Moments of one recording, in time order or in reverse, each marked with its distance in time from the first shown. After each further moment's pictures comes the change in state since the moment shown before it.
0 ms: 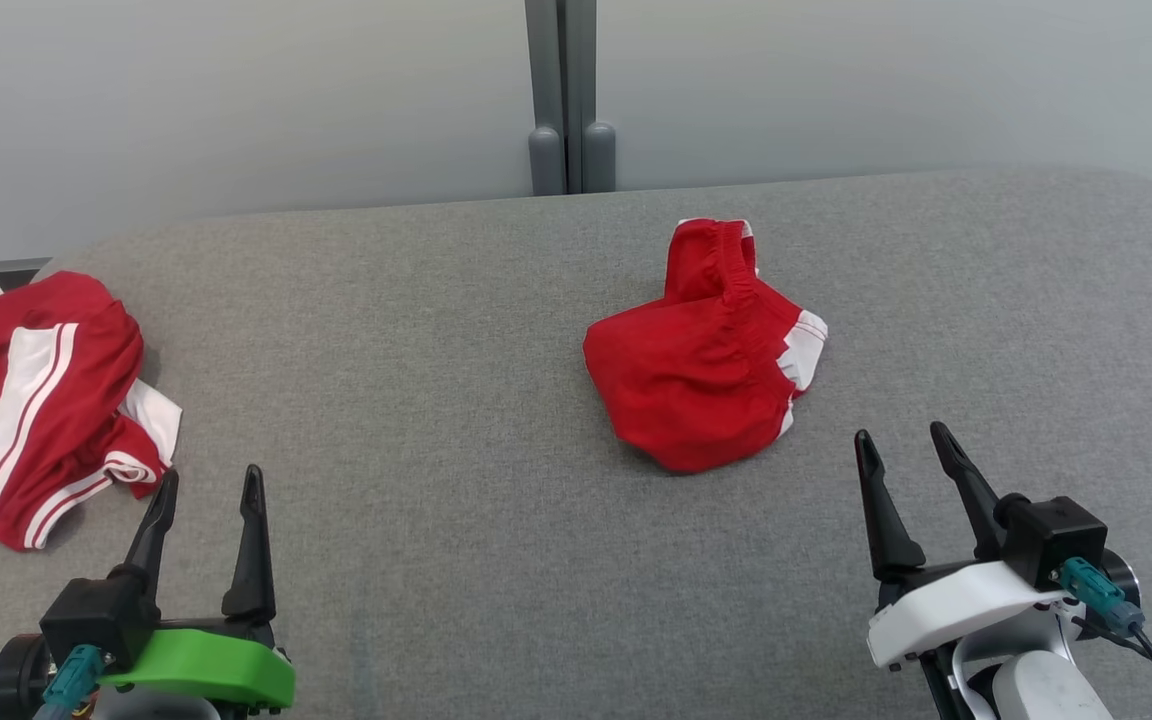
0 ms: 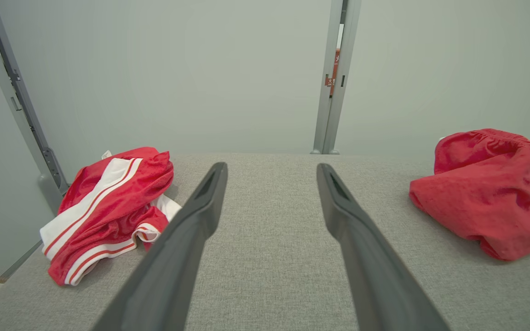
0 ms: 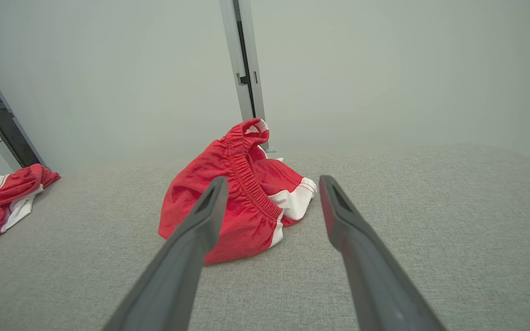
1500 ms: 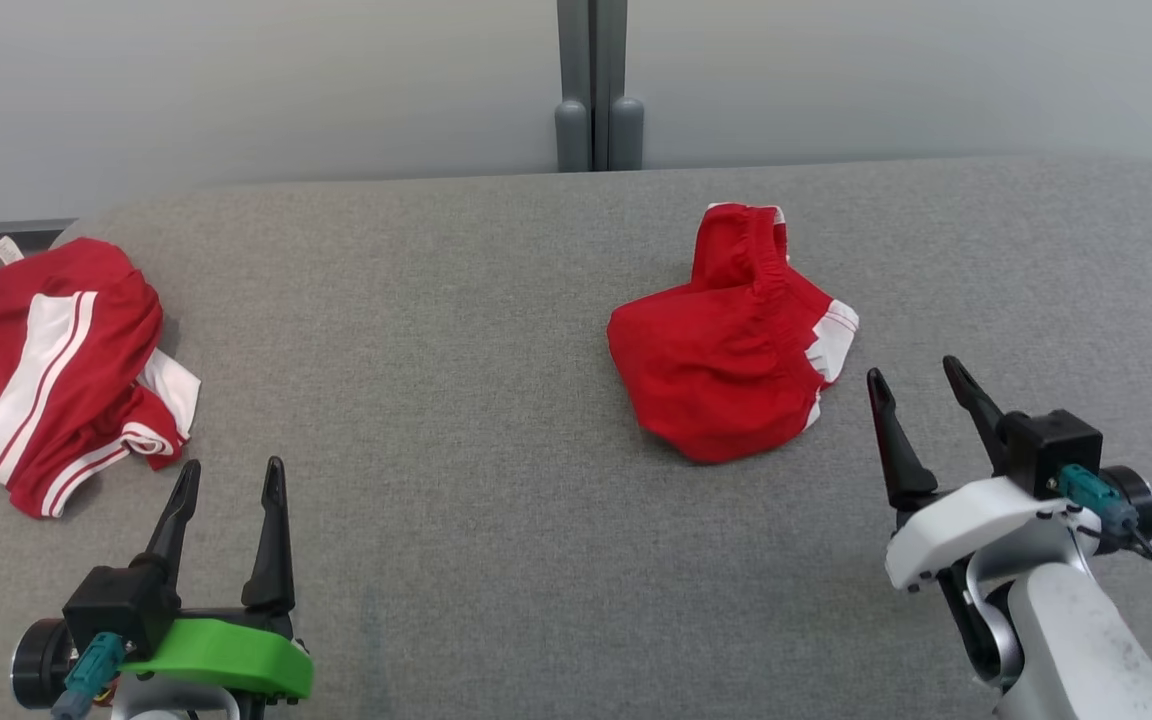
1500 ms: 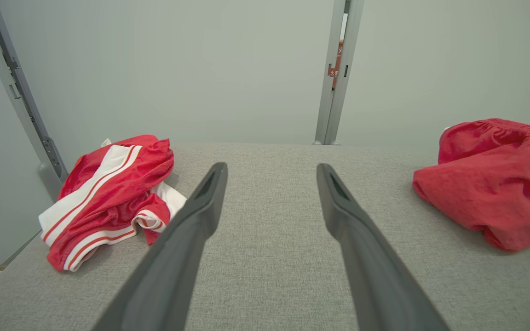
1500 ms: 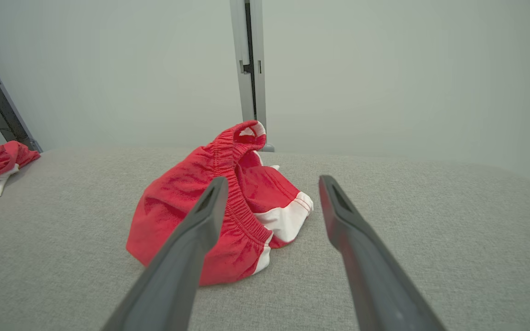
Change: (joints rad) left arm -0.018 -0.016 -0.016 0.018 0.010 -0.015 -0.003; right arm -0.155 -0.060 0.001 0.122 -0.023 0.000 0.037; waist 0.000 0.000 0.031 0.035
